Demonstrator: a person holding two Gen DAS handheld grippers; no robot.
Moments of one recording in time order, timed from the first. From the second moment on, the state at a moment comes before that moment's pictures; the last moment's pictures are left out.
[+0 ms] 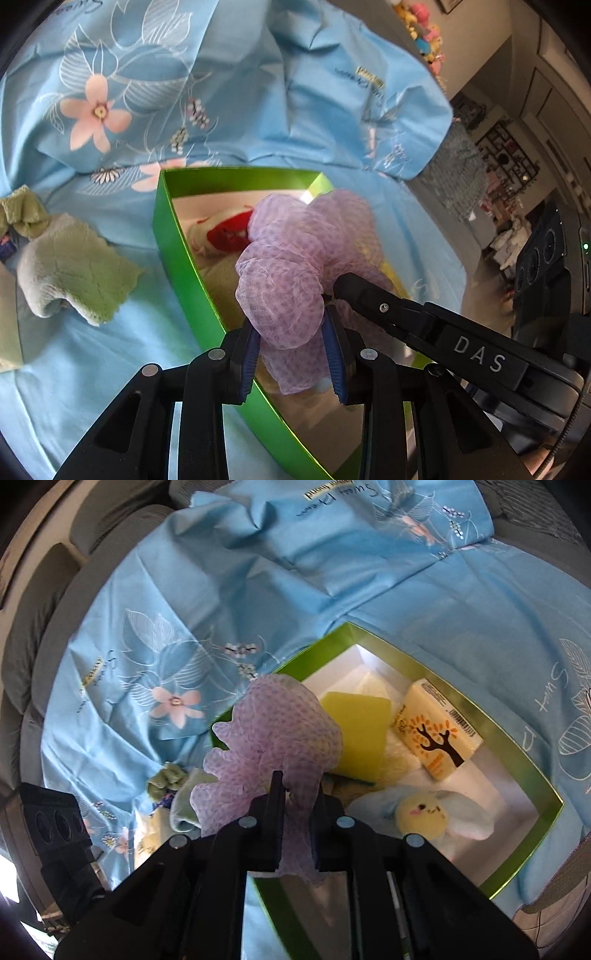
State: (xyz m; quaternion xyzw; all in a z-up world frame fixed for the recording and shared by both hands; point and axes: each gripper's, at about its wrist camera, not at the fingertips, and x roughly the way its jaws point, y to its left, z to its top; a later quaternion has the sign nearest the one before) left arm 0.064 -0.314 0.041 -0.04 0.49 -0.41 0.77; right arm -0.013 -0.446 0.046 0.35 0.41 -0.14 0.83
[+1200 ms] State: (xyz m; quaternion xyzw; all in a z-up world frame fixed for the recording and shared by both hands) left arm 0.073 -0.052 0.061 -0.16 0.47 -0.18 0.85; right arm 0.049 -0.326 0.091 0.29 0.40 -0.02 0.87
